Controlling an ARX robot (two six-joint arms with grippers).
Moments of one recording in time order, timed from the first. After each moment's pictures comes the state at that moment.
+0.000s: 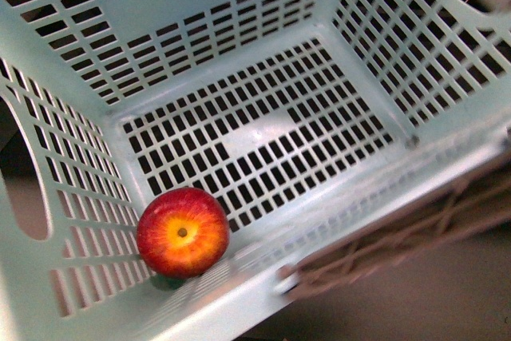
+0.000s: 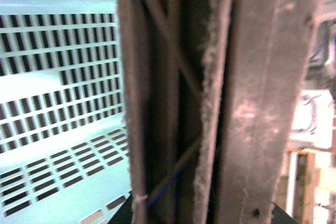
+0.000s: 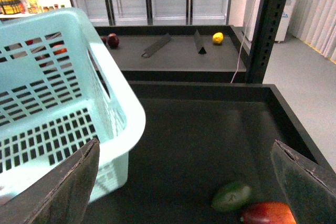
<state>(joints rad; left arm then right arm) -0.62 1.50 1.16 -0.18 0.07 -1.08 0.00 0.01 0.02 0.00 0.00 0.00</state>
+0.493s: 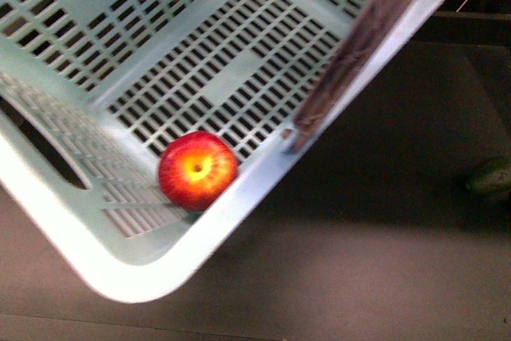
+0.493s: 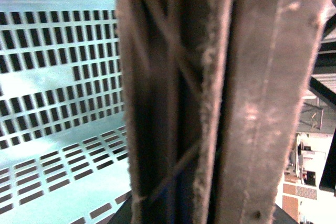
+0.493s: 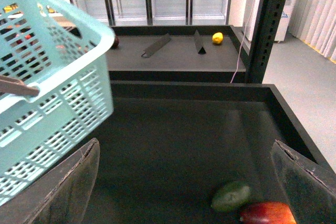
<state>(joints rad) -0.46 1.50 1.13 -0.04 0.01 -1.21 0.00 0.01 0.02 0.00 0.00 0.00</state>
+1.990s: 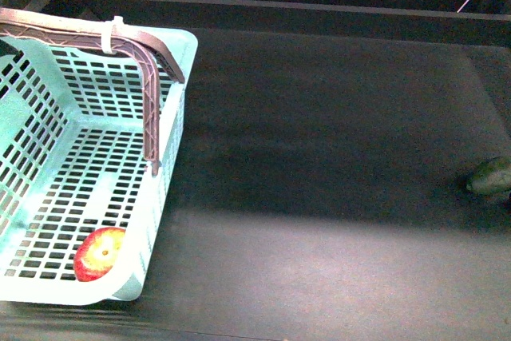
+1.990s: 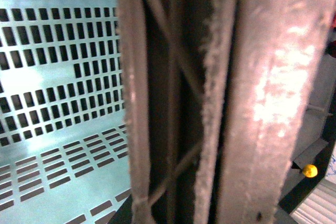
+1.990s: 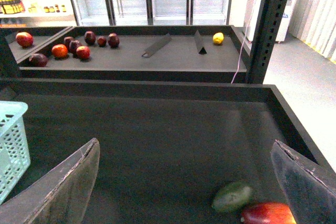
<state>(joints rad) -0.03 1.84 1.06 -0.05 -0.08 -1.49 0.00 0.01 0.02 0.00 0.00 0.00</state>
